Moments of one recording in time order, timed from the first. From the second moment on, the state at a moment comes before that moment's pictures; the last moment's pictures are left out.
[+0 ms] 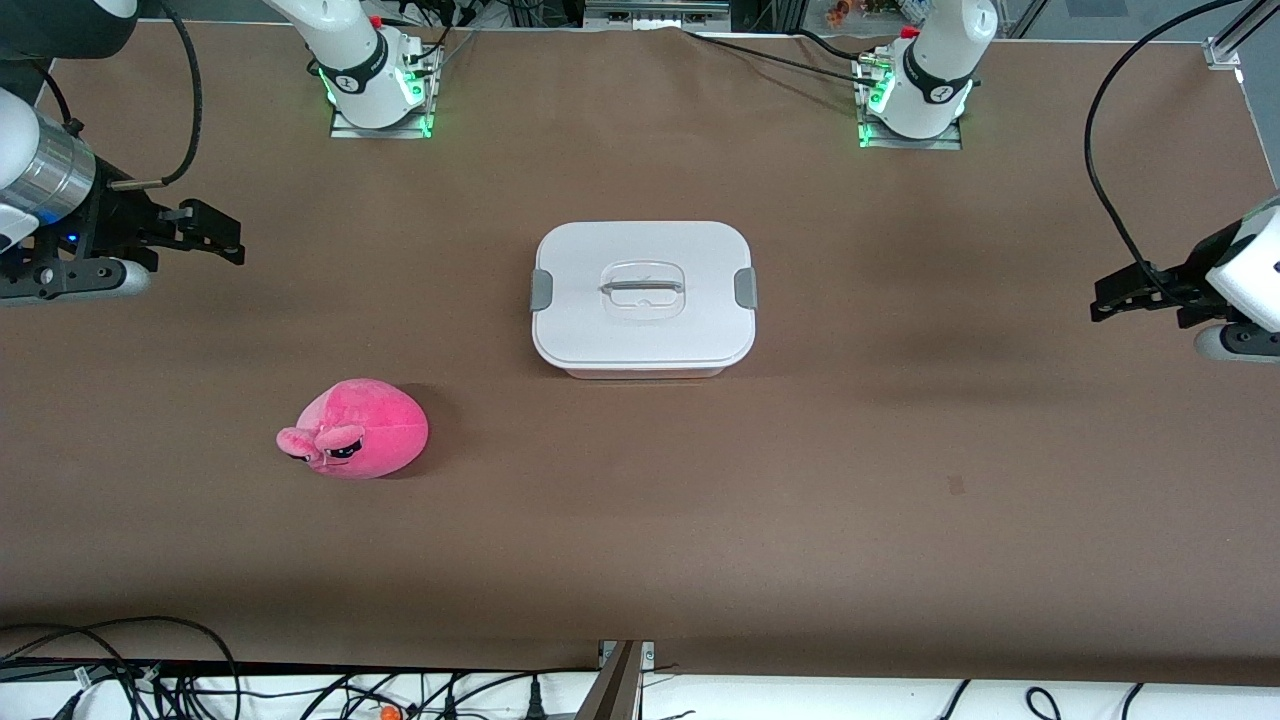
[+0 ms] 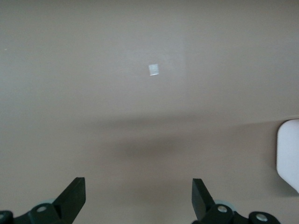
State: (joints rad) left arm 0.01 0.18 0.02 -1.48 -0.02 1.61 0.08; right arm 0.13 0.11 -0.03 -1.50 0.02 1.52 0.01
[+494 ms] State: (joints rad) left arm -0.14 0.22 -0.11 -1.48 -0.06 1.61 0.08; right arm 0.13 0.11 -0.03 -1.50 0.02 1.52 0.01
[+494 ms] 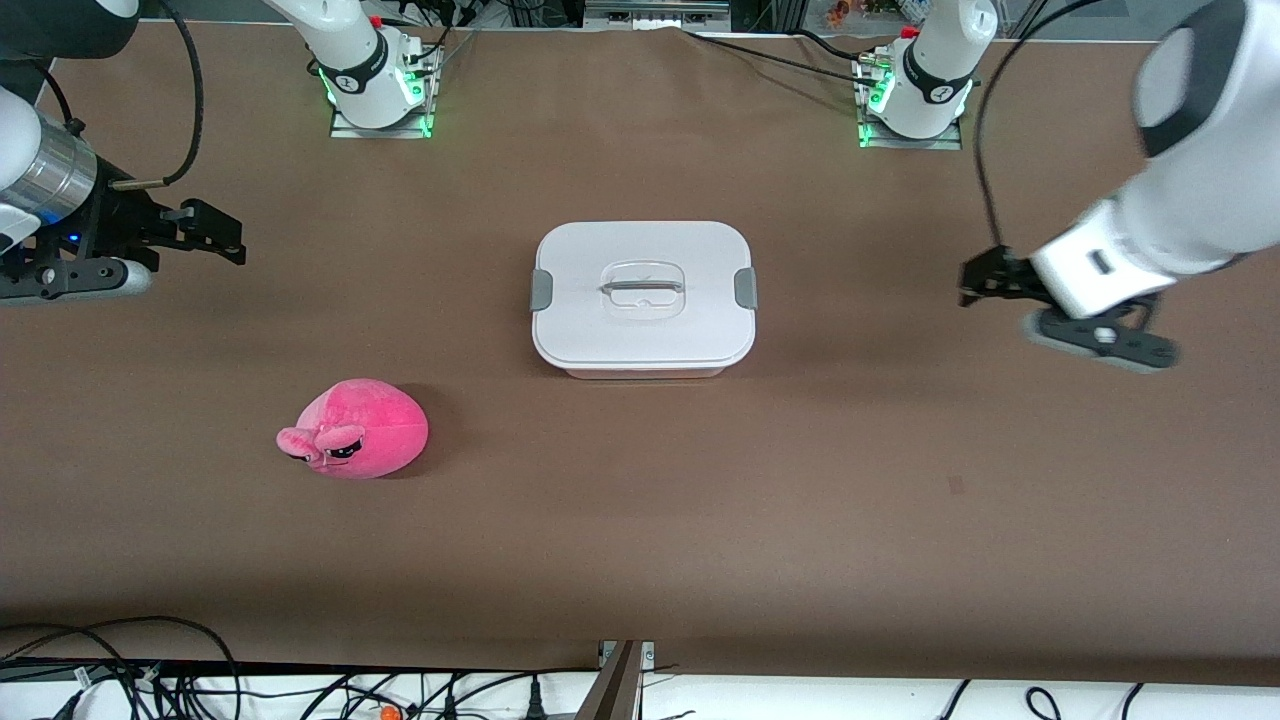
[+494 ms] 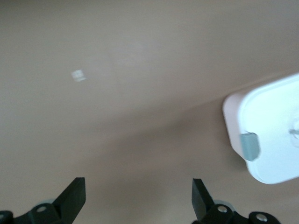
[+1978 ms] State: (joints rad) left arm -0.67 0.56 -0.12 -1.39 -0.01 1.93 0.50; right arm 0.13 0.11 -0.03 -1.50 0.02 1.52 0.01
